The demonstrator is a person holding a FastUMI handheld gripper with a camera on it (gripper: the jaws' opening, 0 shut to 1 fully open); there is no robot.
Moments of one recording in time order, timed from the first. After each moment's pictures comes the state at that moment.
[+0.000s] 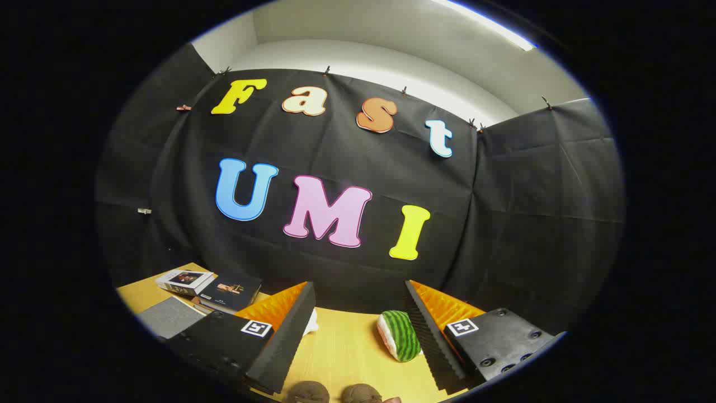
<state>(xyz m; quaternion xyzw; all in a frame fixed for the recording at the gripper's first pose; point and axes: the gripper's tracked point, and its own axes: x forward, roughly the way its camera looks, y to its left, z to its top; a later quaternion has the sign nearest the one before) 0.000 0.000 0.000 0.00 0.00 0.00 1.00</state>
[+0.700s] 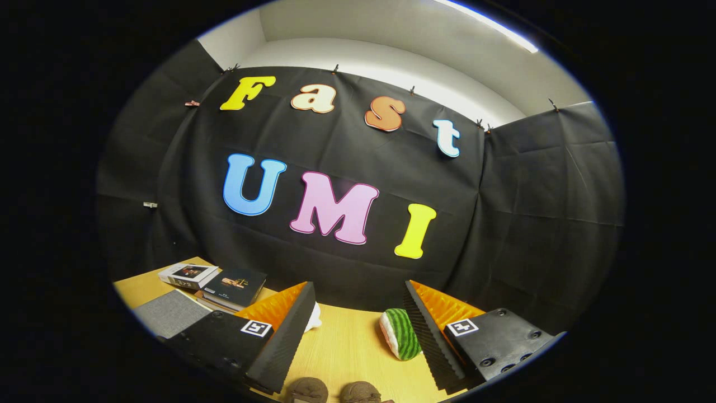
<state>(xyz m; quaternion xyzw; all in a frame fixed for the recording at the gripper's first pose) -0.006 0.007 -0.008 -0.01 0.01 0.02 1.00</state>
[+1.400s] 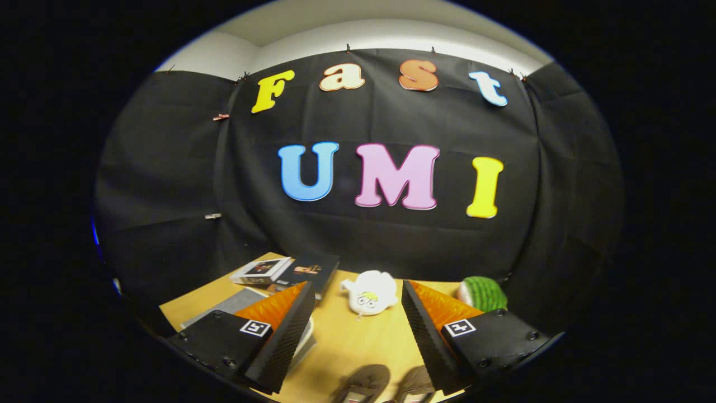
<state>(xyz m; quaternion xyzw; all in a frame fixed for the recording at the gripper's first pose) -0.014 0.099 -0.059 0.13 0.11 0.24 0.96</state>
